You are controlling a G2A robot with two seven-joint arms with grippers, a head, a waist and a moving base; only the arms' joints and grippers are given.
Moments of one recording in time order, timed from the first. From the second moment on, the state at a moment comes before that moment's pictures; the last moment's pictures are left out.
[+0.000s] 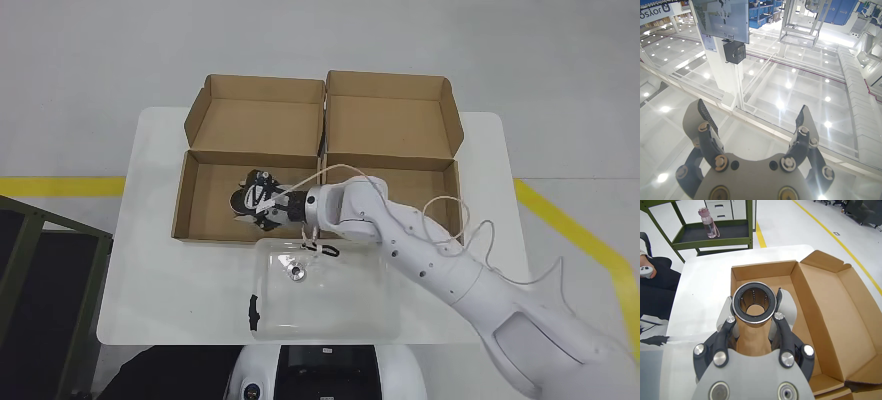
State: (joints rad) left arm -0.42 -0.34 -0.17 -1.17 3.07 0.50 0.07; right arm -0.51 -1.41 0.49 -1.24 -0.95 -0.53 0.26
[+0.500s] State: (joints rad) left arm -0.42 -0.34 -0.17 -1.17 3.07 0.50 0.07; right arm -0.44 -1.54 0.42 -1.00 -0.93 -0.50 0.29
